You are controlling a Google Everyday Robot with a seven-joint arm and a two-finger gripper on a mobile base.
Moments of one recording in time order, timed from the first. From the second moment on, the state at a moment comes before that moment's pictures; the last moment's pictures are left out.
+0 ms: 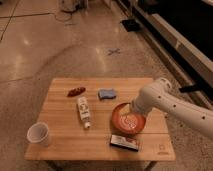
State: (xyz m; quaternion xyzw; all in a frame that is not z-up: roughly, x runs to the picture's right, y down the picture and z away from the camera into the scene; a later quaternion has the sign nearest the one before) arm 0.144 0.130 0.766 -0.11 -0.24 -0.66 0.70
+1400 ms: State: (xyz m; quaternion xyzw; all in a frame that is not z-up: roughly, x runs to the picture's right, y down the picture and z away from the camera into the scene) arm 0.203 0.154 0.822 -0.15 -0.21 -0.63 0.73
